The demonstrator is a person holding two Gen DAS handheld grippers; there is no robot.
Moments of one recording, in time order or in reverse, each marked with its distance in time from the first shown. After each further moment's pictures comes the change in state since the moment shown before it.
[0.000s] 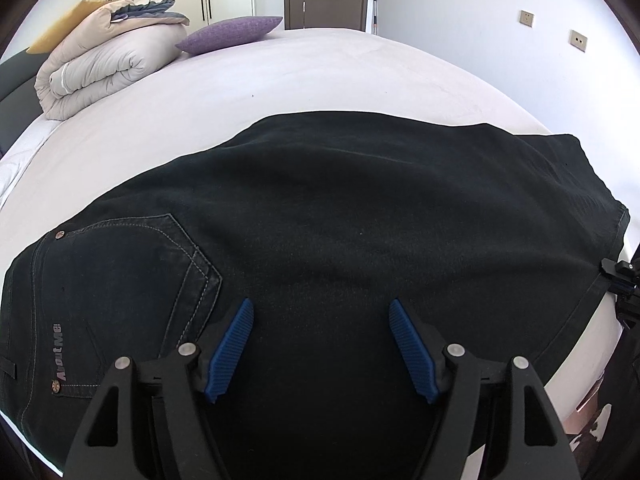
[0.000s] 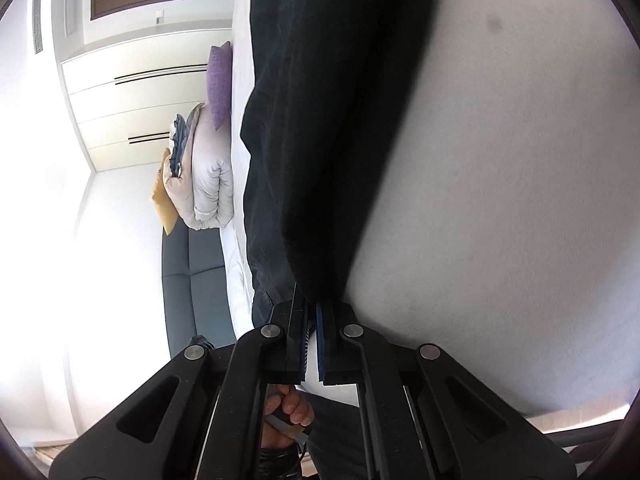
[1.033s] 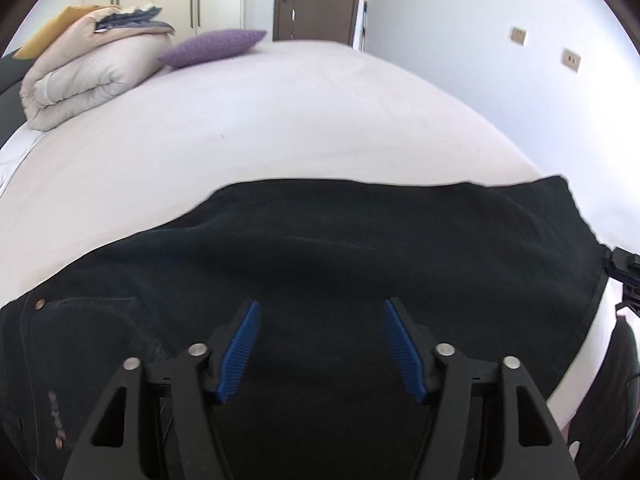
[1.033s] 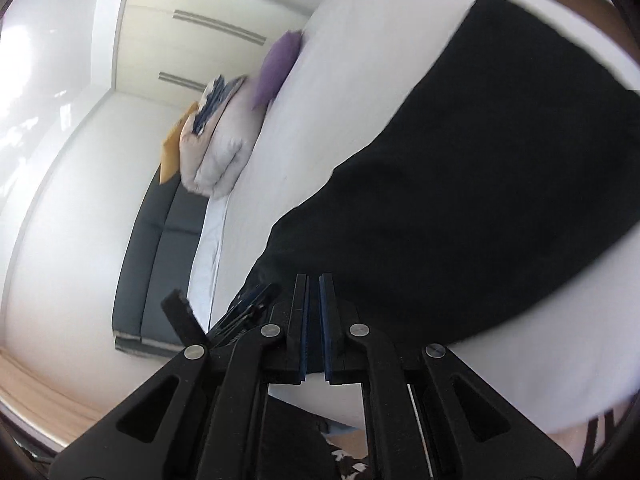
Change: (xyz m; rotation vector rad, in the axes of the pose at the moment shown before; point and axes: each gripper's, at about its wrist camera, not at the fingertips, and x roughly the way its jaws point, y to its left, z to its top) left arm 0.009 -0.020 0.058 -0.004 -0.005 -0.072; right arm 0.006 0.125 0.027 -0.405 0.020 -0.089
